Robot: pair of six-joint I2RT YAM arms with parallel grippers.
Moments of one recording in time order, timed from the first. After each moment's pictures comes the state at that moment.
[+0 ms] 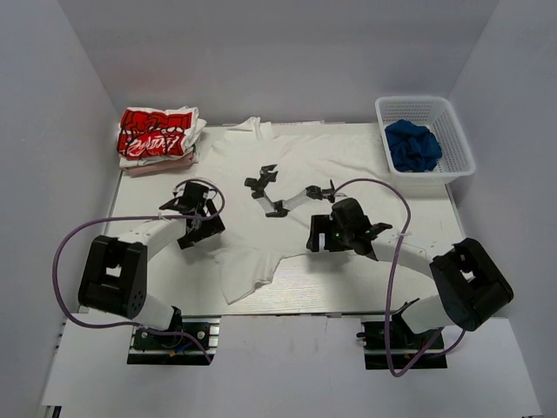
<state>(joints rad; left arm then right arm) -0.25 1.46 0.77 -0.43 -0.18 -0.64 0.62 1.42 0.63 -0.08 -0.07 0.46</state>
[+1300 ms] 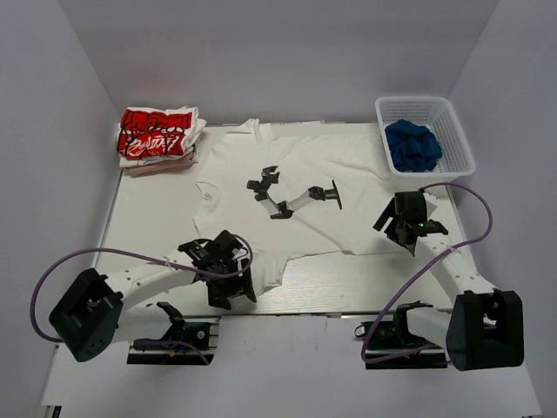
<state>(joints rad) -0.75 1.18 0.53 -0.65 0.22 -0.93 0.15 1.14 0.63 -0.43 0.30 0.60</state>
